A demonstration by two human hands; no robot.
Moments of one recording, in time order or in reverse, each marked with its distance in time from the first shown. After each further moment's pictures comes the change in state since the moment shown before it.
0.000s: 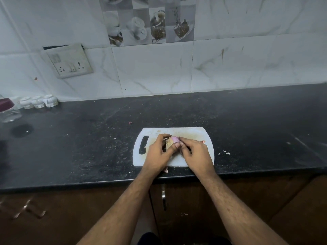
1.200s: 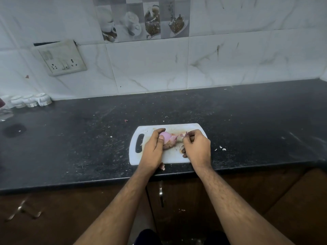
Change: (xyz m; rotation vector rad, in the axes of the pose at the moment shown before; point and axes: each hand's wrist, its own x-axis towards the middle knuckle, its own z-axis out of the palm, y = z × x) left_hand 0.002 -0.005 -0.002 0.073 0.038 0.027; right_hand 0.010 -0.002 0.002 0.157 0.193 0.395
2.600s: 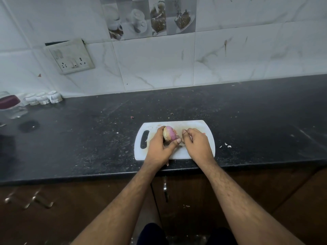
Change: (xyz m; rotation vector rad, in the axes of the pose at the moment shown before) left_hand -0.007 0.011 0.003 0.011 -0.017 0.027; right_hand 0.006 0.007 0.001 -0.136 -0.209 -0.222
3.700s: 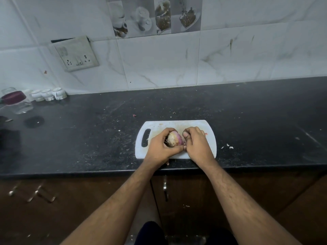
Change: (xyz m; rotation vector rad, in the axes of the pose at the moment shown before) left_hand 0.000 -0.005 -0.001 -0.033 -0.052 0.000; right_hand 0.004 0.006 0.002 -0.106 -0.082 -0.084
